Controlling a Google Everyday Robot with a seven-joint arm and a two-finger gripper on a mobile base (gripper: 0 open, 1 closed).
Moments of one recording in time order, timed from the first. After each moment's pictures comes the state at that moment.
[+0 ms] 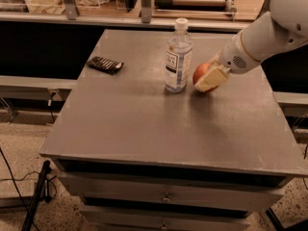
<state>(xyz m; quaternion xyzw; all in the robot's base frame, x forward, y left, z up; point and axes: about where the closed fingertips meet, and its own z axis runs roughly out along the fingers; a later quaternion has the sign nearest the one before) 0.593 -0.160 0.871 -0.50 0.81 0.11 0.29</state>
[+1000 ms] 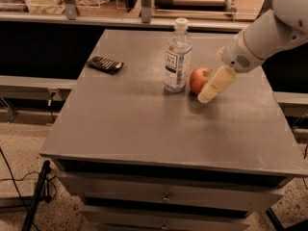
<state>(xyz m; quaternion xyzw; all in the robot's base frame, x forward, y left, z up) 0.591 -0.166 0.870 -0.52 0.80 0.11 0.28</state>
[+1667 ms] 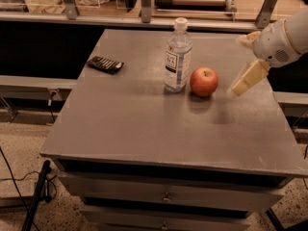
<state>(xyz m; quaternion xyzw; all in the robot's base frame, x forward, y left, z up) 0.583 -0.219 0.905 -0.56 0.74 0.12 0.34</state>
